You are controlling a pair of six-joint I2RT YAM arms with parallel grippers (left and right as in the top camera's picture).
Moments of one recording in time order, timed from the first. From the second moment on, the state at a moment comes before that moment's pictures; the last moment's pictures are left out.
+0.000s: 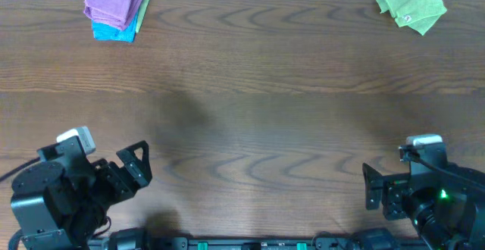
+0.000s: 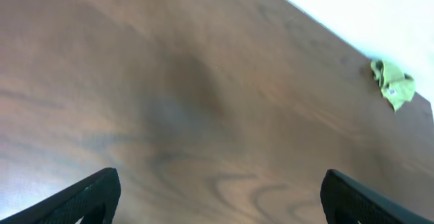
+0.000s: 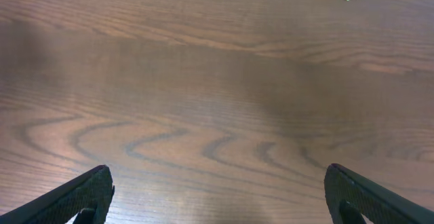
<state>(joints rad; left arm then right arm) 0.15 0.61 1.15 -1.23 0.28 -0.40 0.17 0.62 1.21 -1.34 0.07 0.01</state>
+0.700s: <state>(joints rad) 0.11 0.31 0.39 -0.34 0.22 -0.06 0.17 0.62 1.21 -1.34 0.07 0.01</state>
